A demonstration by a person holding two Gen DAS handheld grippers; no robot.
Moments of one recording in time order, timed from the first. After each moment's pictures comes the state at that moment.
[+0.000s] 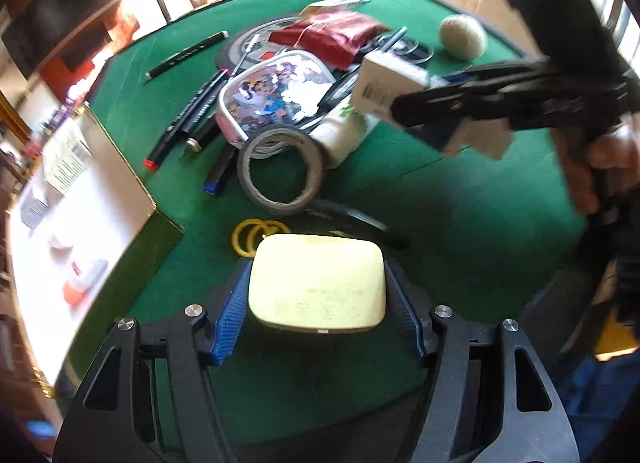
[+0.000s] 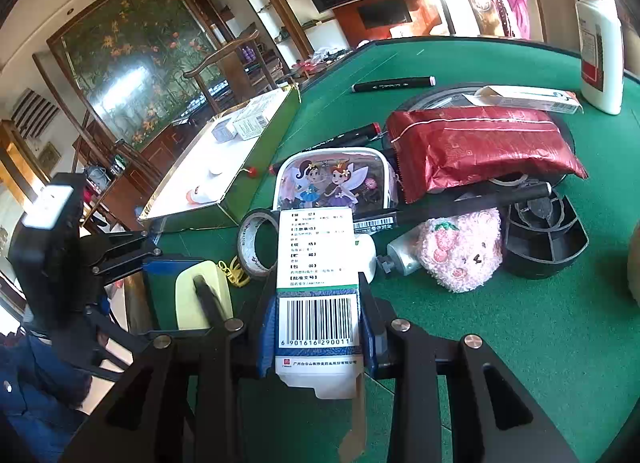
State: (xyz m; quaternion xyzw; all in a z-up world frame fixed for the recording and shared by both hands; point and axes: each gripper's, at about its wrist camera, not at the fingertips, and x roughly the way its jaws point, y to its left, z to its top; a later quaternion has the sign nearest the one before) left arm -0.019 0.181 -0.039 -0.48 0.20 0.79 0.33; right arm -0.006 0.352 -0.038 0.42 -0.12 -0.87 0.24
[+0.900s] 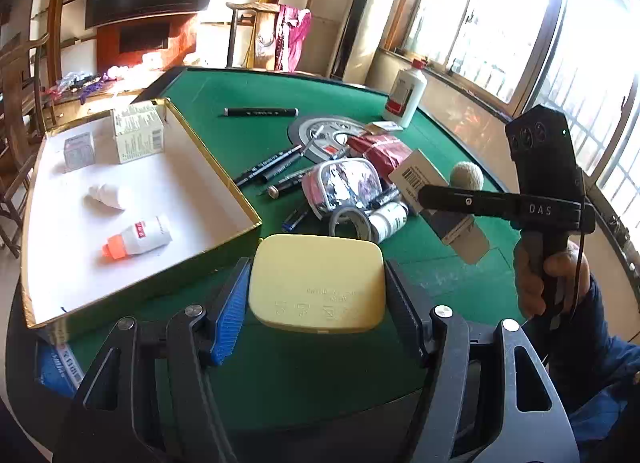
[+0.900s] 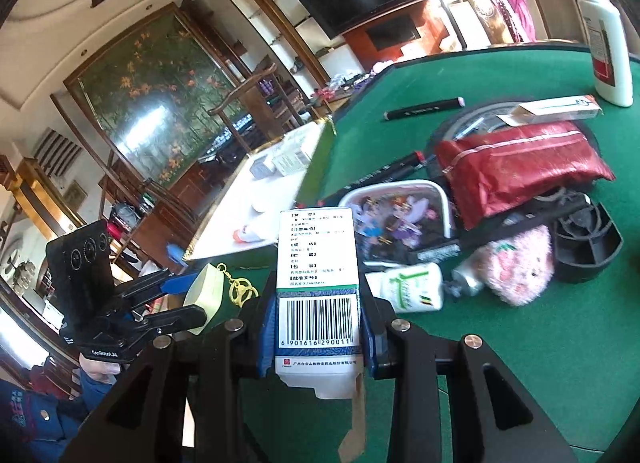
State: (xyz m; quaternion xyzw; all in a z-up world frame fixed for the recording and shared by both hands) left arm -0.017 0.071 0.006 -0.37 -0.02 0.88 0.31; right arm -0.005 0.328 -0.013 0.37 -0.20 -0.87 0.27
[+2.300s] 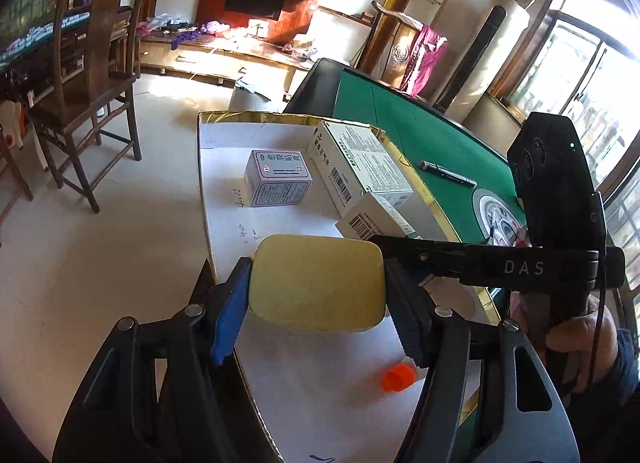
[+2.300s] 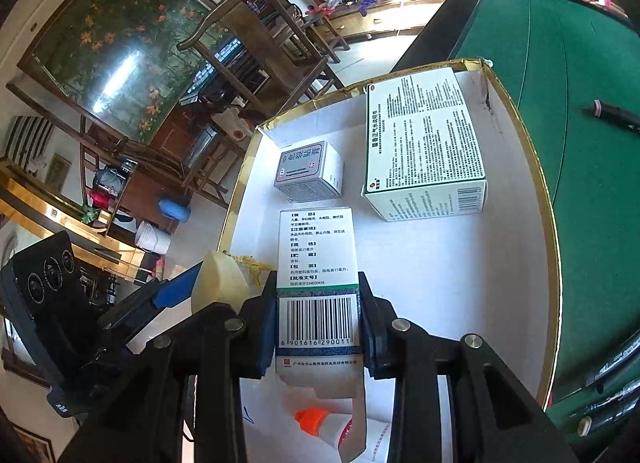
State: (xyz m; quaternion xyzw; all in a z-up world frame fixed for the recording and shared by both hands) left arm -0.199 -0.103 -0.022 -0.43 -0.11 0.88 0.17; right arm -0.243 0.077 -0.037 0.52 -0.17 -0.79 0.27
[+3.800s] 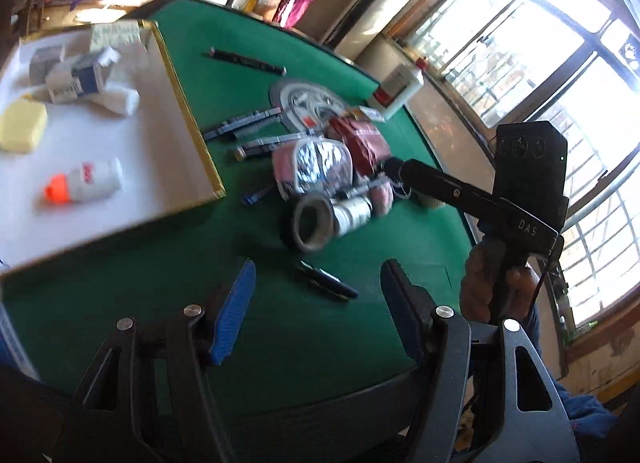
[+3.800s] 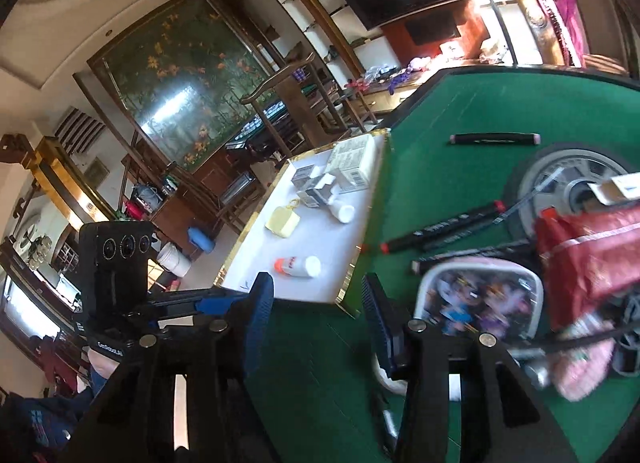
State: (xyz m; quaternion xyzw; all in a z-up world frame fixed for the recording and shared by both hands) left arm -0.043 0.090 -0.012 -0.49 -0.13 0.79 0.34; right arm -0.028 0.302 0.015 0.36 -0.16 -0.86 0.31
